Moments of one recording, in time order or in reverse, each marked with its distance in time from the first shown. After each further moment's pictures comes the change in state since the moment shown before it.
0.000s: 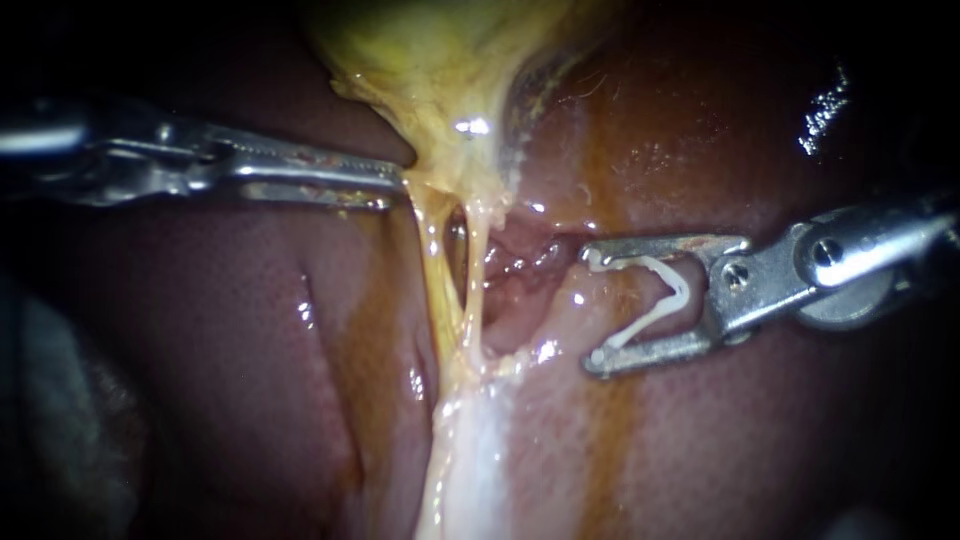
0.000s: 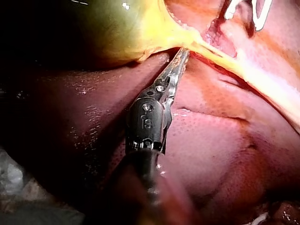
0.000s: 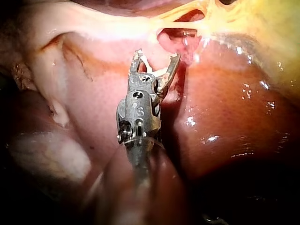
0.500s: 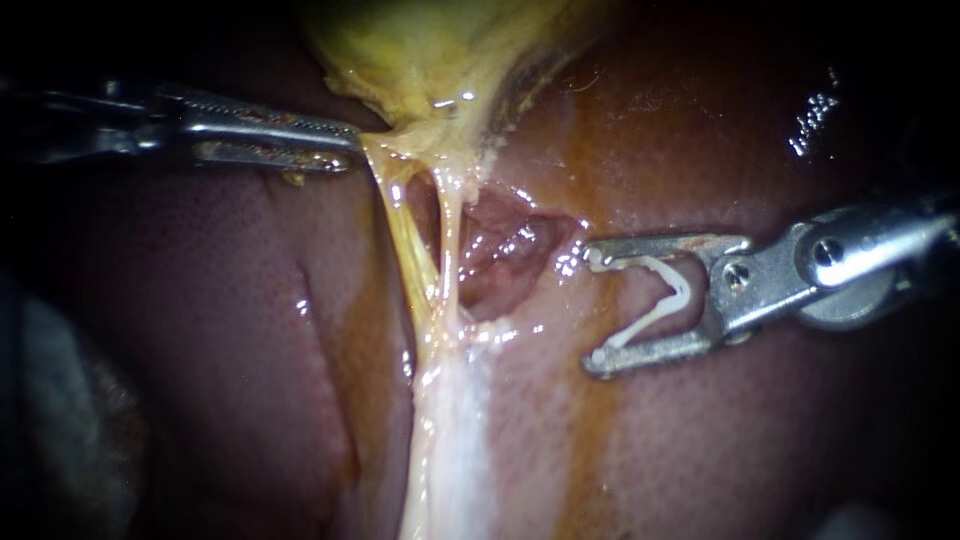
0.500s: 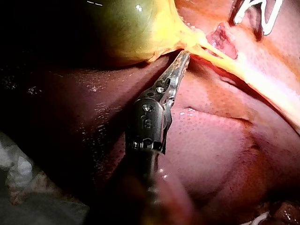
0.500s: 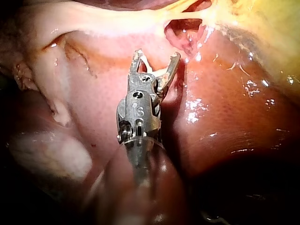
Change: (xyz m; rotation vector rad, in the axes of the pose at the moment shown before) right arm 0.000 0.000 0.000 0.000 0.000 0.000; left arm 0.000 0.000 -0.002 0.009 0.003 -0.017
